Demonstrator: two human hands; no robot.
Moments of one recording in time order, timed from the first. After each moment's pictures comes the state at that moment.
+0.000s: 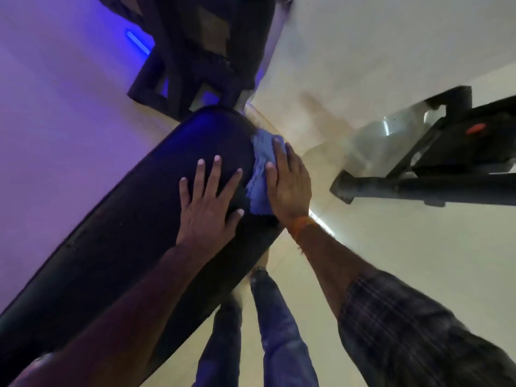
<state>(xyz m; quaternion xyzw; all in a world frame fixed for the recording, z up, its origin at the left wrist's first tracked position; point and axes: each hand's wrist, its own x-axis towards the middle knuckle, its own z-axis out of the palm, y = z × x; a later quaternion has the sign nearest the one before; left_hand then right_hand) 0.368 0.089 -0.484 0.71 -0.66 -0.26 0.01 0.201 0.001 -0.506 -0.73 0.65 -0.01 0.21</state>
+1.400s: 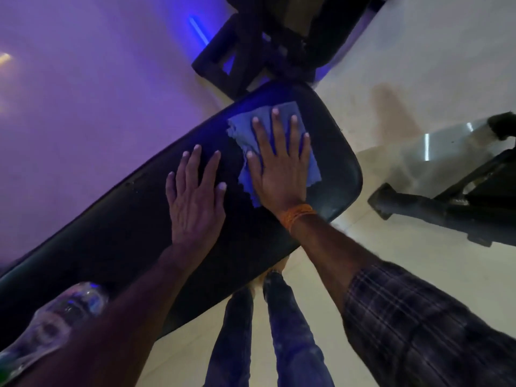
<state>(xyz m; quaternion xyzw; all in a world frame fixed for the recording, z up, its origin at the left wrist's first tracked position) 0.423 0.180 -0.487 0.86 -0.46 -0.21 0.13 0.301 0.053 -0.525 -0.86 0.51 -0.03 0.09</state>
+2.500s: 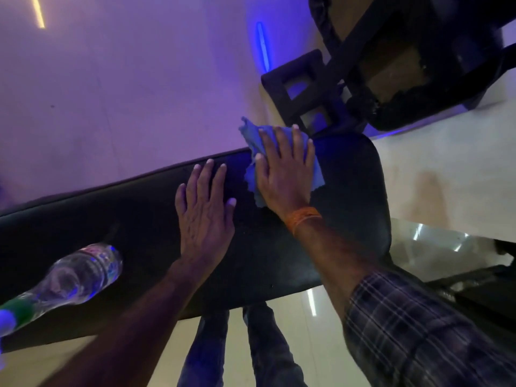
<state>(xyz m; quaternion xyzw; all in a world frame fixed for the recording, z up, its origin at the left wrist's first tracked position) 0.449 0.219 -0.490 0.93 -0.30 -0.16 0.14 0.403 0.046 -0.516 -0.94 0.33 0.03 0.10</state>
